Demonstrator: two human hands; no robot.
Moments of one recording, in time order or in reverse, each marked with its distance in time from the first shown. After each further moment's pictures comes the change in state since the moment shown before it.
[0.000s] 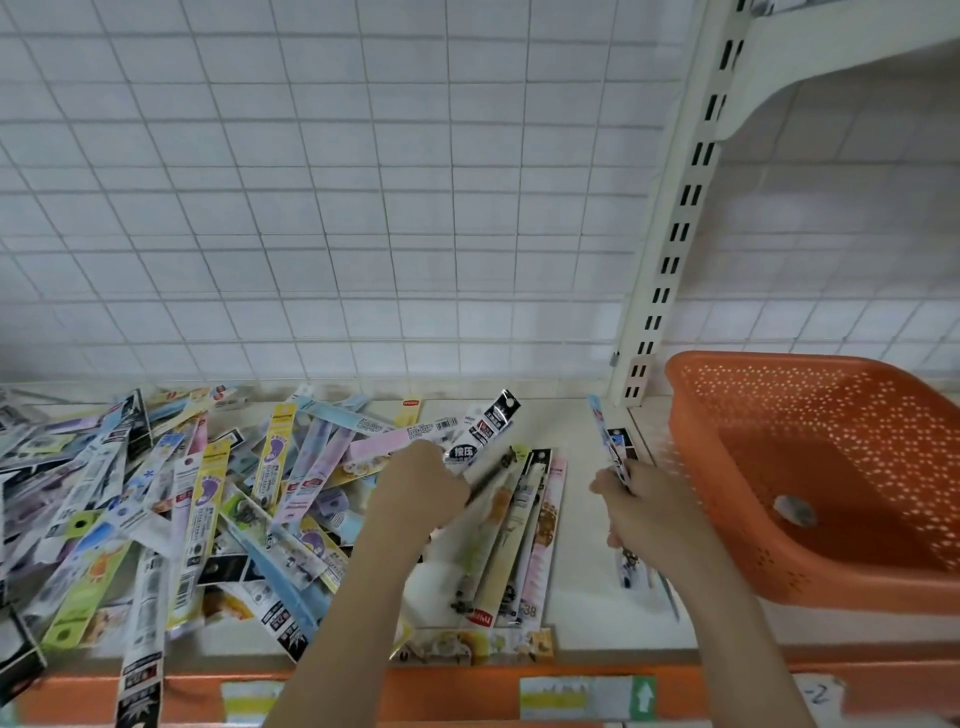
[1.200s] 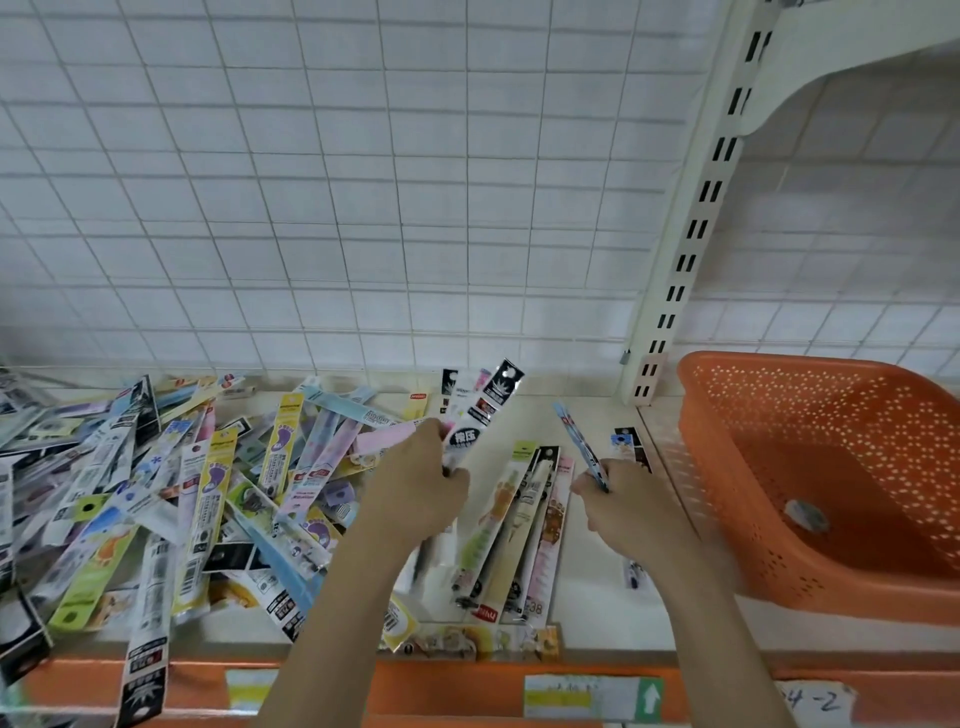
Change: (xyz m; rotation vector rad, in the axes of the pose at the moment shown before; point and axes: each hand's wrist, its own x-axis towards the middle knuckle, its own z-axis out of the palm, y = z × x) left_hand -0.029 -0.001 -0.017 -0.147 0.051 0.143; right_hand 0.014 -0.007 0.019 -0.112 -0.041 -0.031
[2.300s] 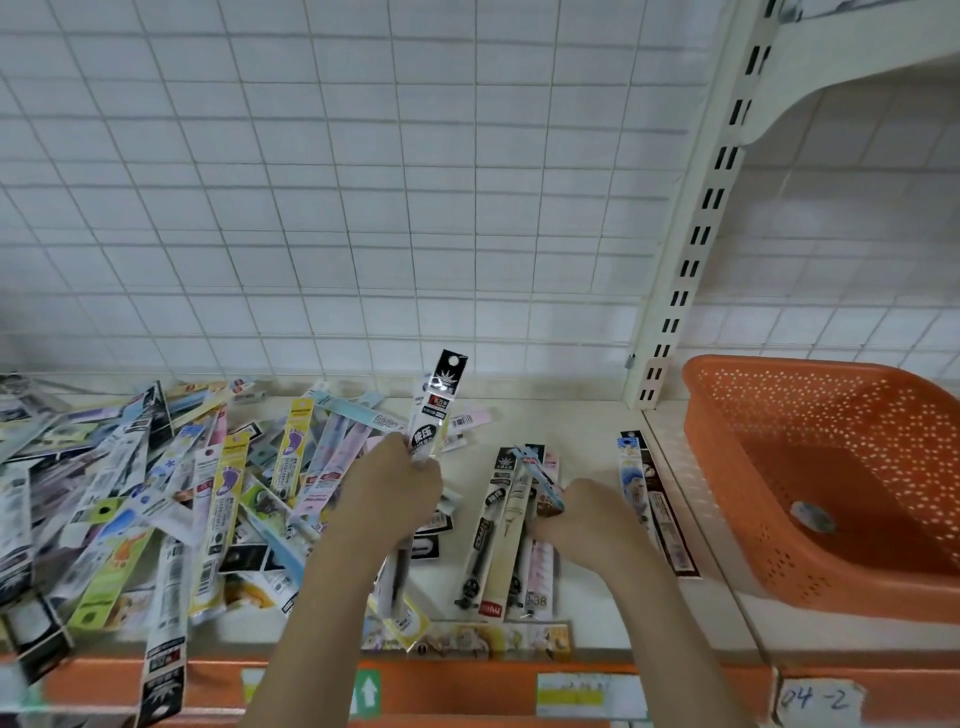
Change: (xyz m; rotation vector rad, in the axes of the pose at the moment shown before) left_hand 0.003 -0.022 -0.013 -0.124 0.067 -0.205; right_hand -0.006 -0.023 0.028 -0.140 -0.117 0.037
